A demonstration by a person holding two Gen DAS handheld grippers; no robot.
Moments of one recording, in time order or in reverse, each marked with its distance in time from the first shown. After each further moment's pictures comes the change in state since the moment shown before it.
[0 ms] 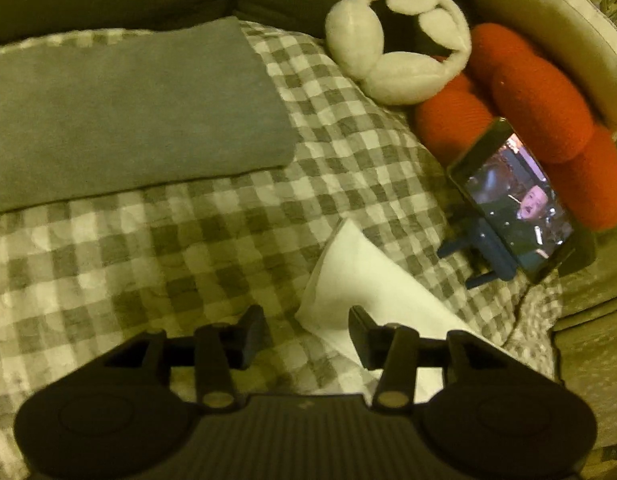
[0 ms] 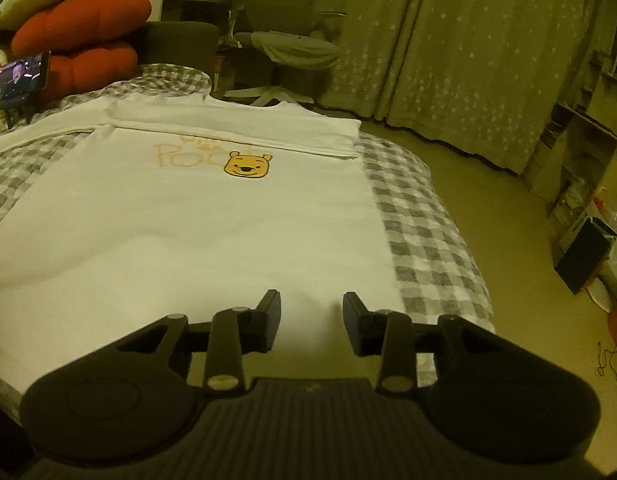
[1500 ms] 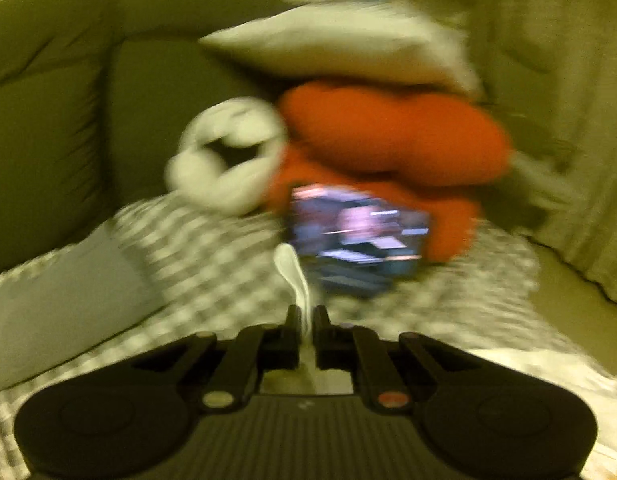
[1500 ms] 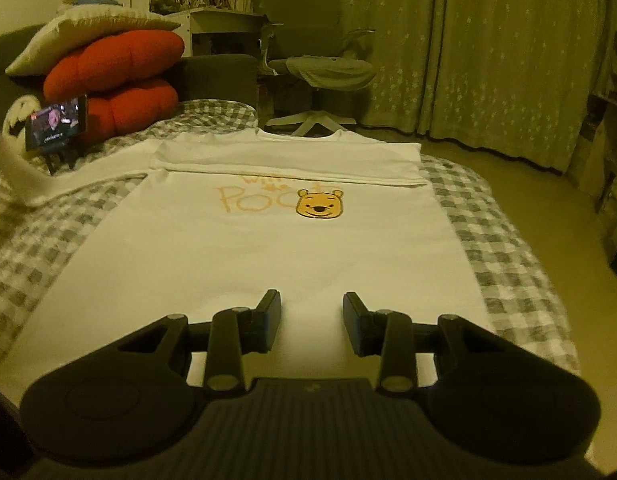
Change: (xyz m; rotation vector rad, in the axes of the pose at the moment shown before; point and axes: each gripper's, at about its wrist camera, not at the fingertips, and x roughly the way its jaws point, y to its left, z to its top) left arm -0.080 -0.168 -0.080 0.581 -0.320 -0.011; right arm 0.009 0.029 0.020 0.098 -0.043 0.169
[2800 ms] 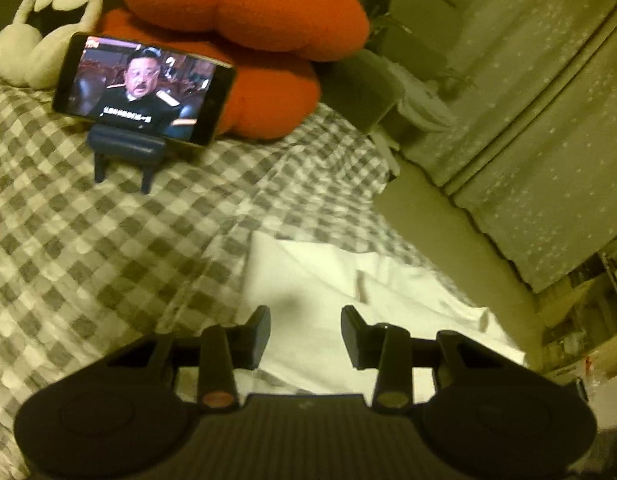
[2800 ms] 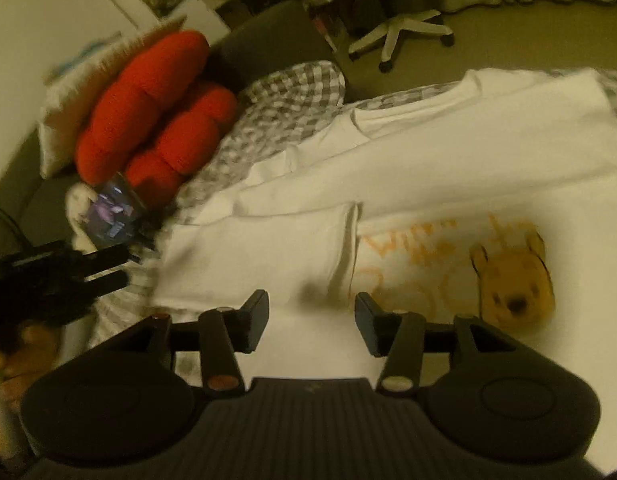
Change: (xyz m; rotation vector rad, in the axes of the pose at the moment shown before) left arm 0.062 -0.042 -0.034 -0.137 0.360 -0.393; right arm 0.153 0.008 0.109 0.280 0.310 0.414
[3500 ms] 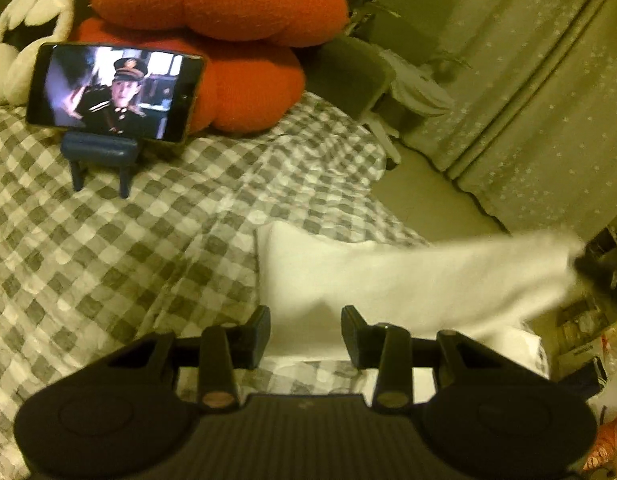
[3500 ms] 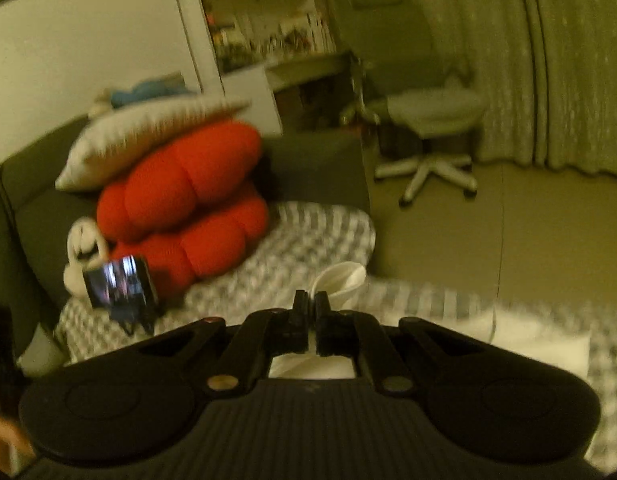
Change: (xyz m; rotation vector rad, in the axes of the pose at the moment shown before) left arm 0.013 -0.023 -0.005 0.098 -0.009 -0.005; right arm -0.078 0.069 0.088 -0.292 -0.349 -0.037
